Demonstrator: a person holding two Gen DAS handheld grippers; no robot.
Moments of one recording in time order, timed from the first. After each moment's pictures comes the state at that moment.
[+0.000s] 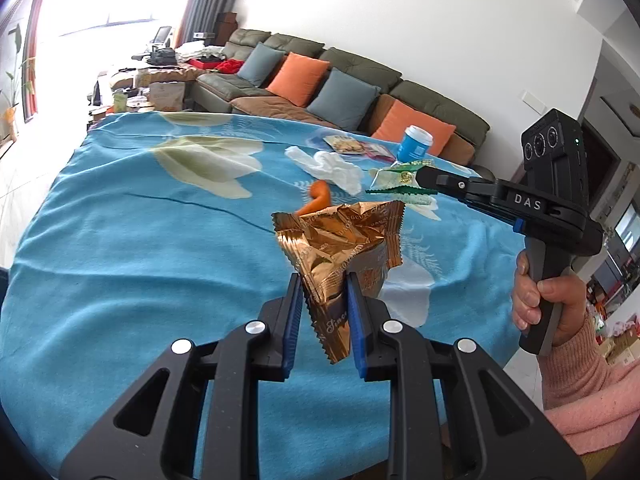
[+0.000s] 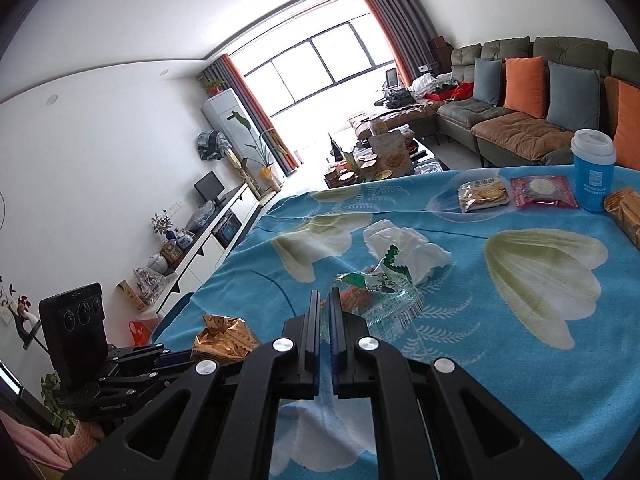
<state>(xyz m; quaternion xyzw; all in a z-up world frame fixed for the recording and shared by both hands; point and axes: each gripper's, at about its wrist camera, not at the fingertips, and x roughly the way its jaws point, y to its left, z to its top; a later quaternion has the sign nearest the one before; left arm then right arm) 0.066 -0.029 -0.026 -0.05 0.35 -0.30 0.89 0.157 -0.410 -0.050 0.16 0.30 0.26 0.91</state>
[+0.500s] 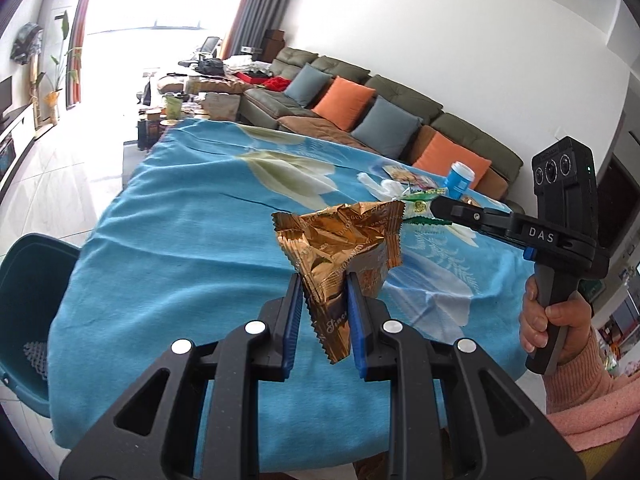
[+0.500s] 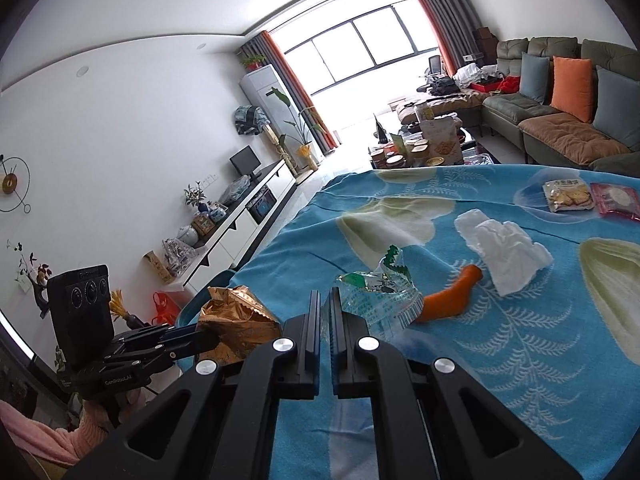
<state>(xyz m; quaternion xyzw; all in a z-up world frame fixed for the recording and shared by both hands) 0.045 0.047 -0.016 -0.09 0.33 -0.22 0.91 0.165 -0.330 -0.045 0.12 0.31 0.33 0.88</state>
